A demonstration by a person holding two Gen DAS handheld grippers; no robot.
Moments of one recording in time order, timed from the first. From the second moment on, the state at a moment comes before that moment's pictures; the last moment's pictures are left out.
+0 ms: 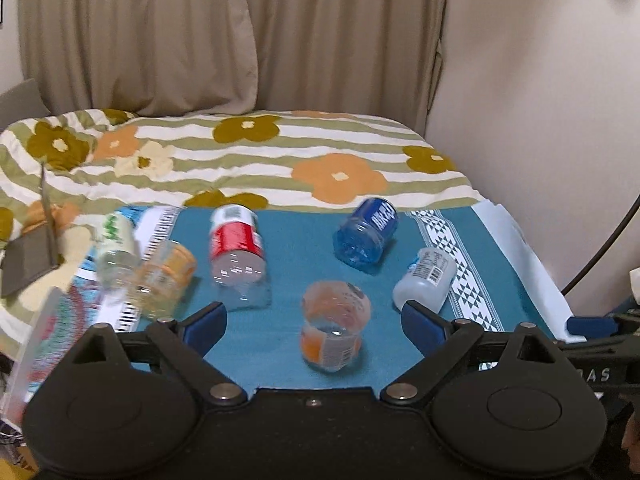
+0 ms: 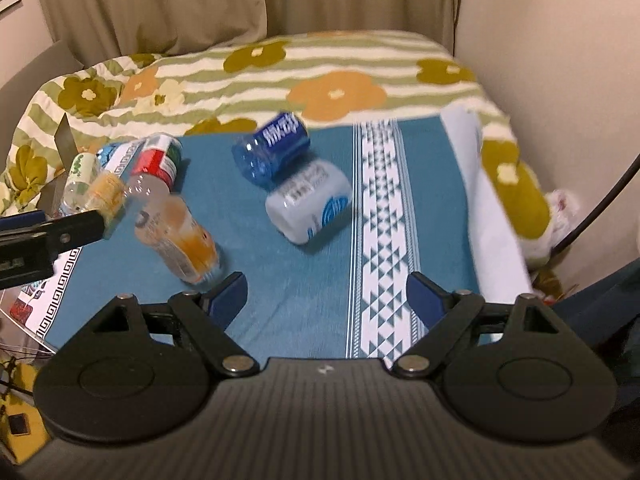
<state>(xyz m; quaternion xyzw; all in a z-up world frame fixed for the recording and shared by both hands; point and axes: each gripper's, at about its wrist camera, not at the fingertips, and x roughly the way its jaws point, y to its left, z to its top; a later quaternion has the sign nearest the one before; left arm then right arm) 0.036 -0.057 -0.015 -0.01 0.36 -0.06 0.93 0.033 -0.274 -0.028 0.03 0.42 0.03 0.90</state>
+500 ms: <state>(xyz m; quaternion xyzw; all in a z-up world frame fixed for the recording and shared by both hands) 0.000 -0.013 0.006 0.02 0.37 -0.04 0.93 -0.004 -0.238 0.009 0.01 0.39 0.01 0.92</state>
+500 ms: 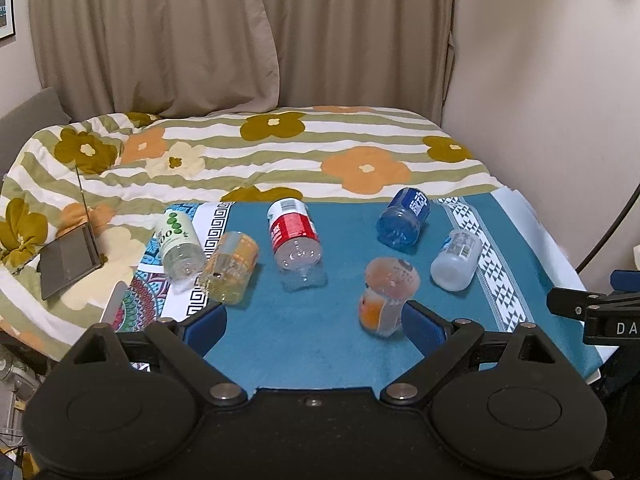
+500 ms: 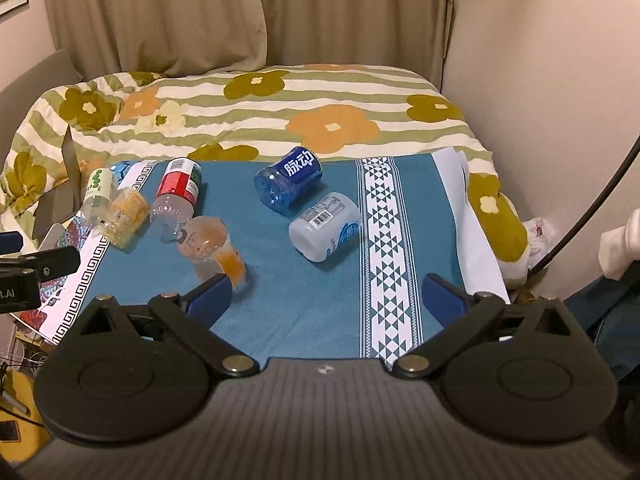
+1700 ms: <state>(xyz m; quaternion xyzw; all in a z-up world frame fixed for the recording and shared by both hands) -0.003 -0.001 0.003 0.04 0.36 -0.04 0.93 -0.004 -0.225 0.002 0.01 0.39 -0.01 0.92</state>
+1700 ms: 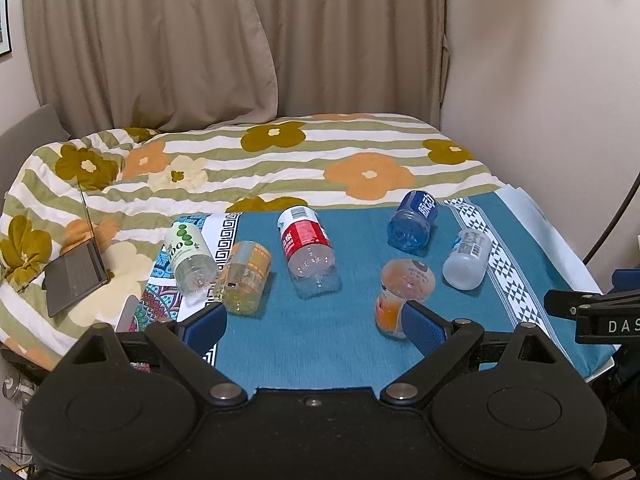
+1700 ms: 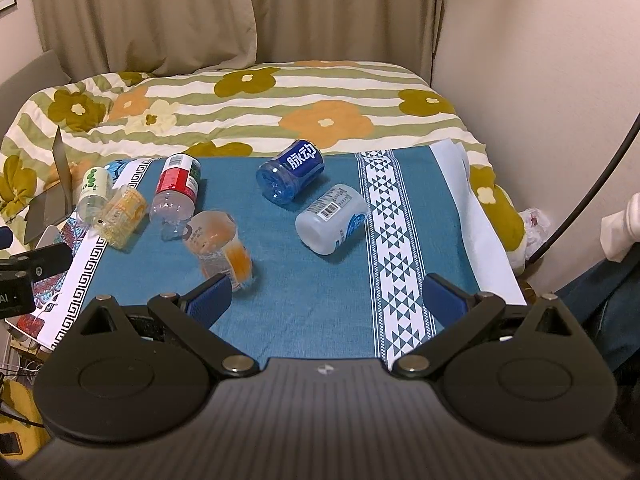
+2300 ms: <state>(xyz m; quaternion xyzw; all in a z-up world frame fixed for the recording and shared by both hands) 0.001 0.005 0.001 0.04 0.36 -0.04 0.93 -0.001 -0.223 0.001 0.01 0.39 -0.01 0.92</state>
